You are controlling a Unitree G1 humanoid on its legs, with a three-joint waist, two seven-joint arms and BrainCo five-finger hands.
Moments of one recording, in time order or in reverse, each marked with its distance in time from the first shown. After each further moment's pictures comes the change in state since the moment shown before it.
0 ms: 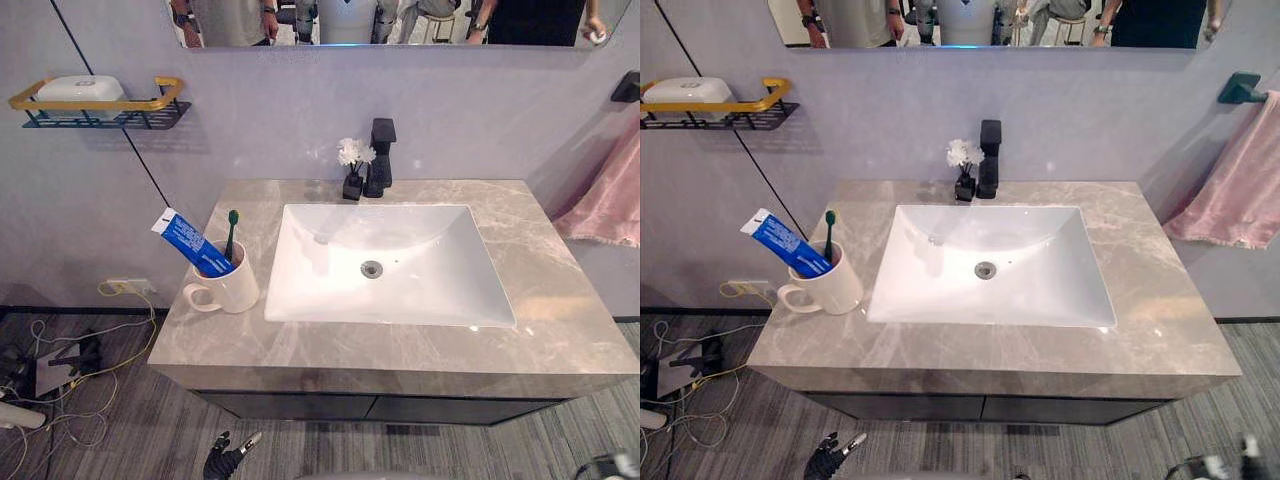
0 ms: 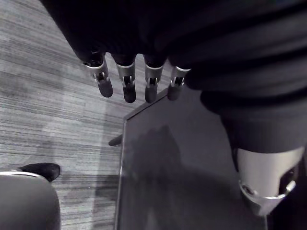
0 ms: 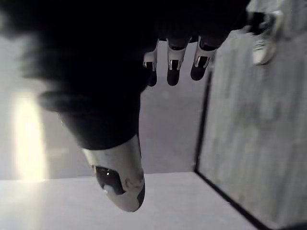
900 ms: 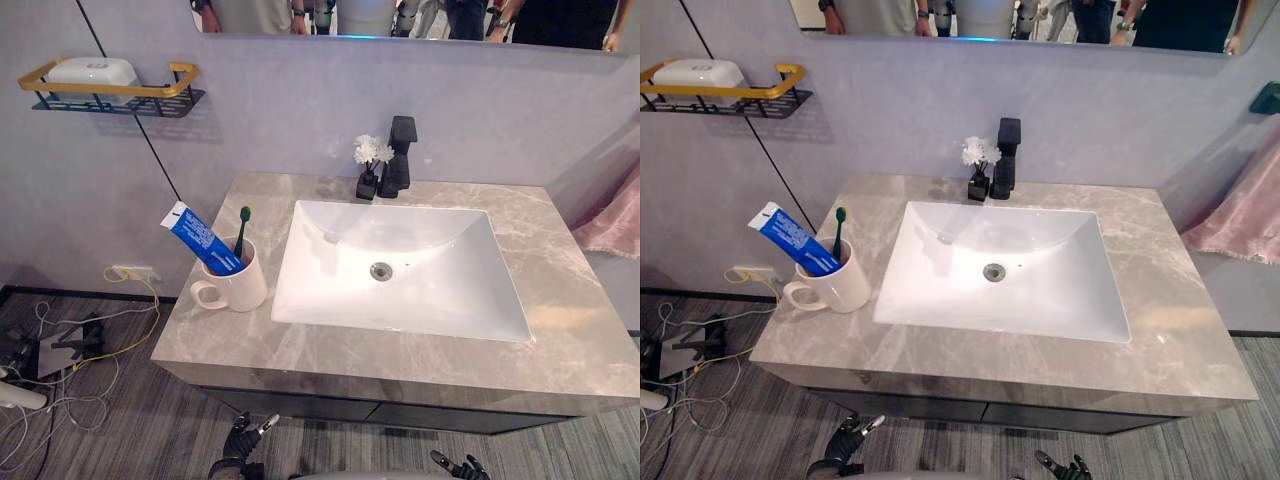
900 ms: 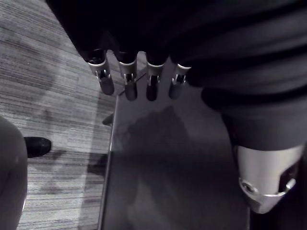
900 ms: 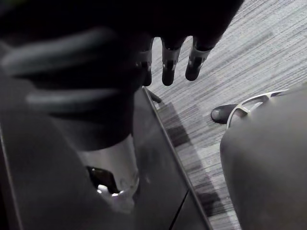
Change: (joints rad) left arm -0.093 0.049 -0.079 0.083 -0.001 -0.009 -0.004; right arm -0.054 -0.048 0.440 0.526 -0.183 0.079 0.340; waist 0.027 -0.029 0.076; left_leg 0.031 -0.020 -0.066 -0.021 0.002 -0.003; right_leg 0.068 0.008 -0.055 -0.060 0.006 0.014
